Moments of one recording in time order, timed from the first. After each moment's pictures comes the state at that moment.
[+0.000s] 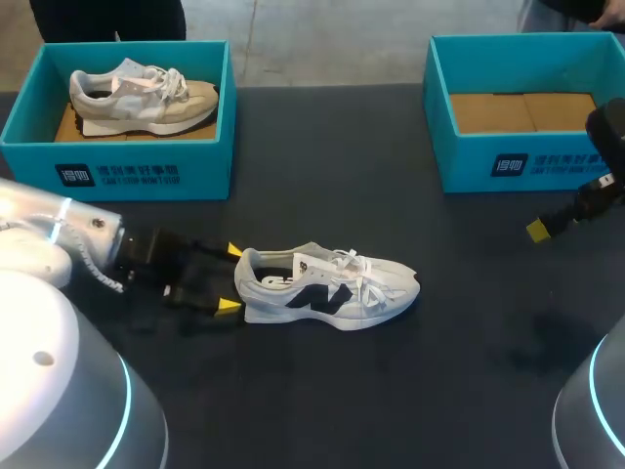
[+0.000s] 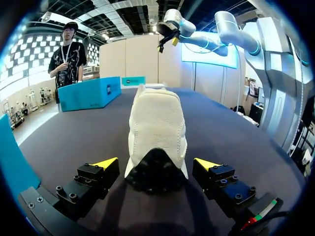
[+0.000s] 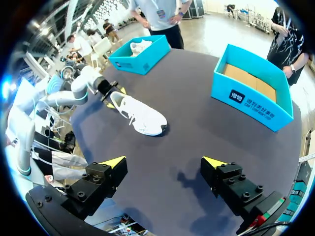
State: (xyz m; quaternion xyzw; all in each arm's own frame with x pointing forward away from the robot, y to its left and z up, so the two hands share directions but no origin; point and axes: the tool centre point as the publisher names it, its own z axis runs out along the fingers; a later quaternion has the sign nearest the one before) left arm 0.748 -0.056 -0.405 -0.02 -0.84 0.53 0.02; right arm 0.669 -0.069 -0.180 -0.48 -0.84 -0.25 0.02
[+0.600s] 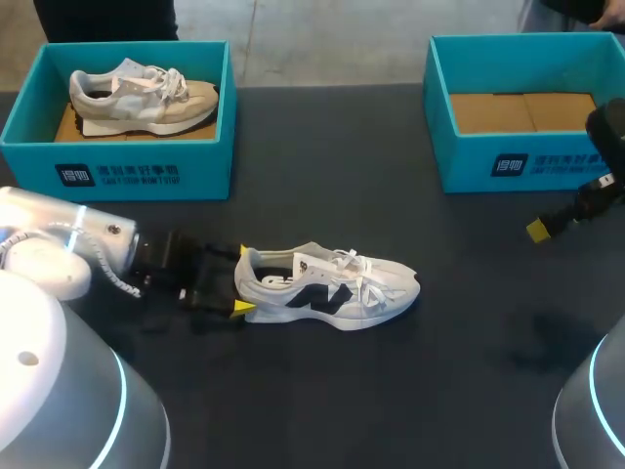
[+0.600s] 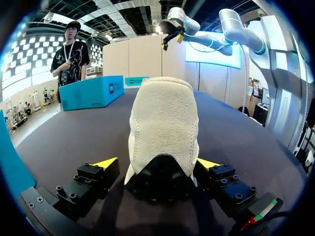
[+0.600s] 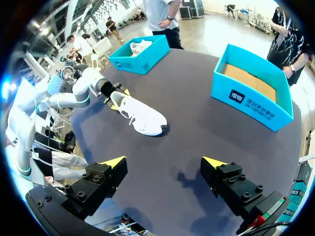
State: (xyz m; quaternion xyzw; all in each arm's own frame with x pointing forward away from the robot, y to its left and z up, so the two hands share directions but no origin) left arm 0.754 -0.075 -0.416 -0.01 -0.84 0.54 0.01; right arm 0.669 -0.069 -0.180 -0.48 -0.84 -0.25 0.02
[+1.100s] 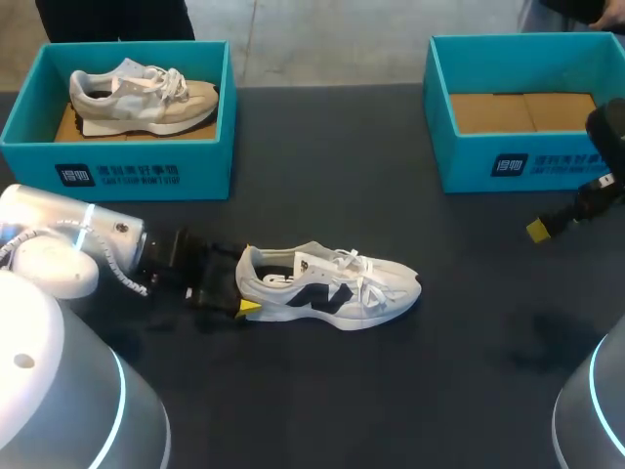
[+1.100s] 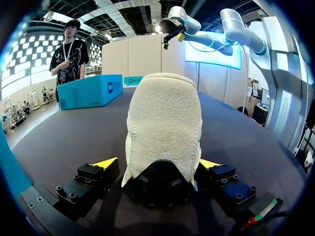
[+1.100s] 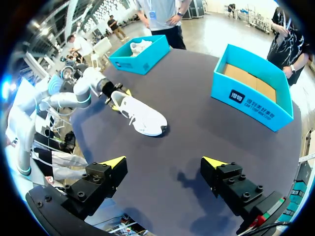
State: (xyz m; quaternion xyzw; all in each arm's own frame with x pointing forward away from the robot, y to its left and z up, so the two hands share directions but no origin) left arm 0.755 -0.084 -0.419 -0.01 -0.84 0.54 0.02; right arm 0.669 -0.069 -0.180 -0.48 -0.84 -0.25 0.02
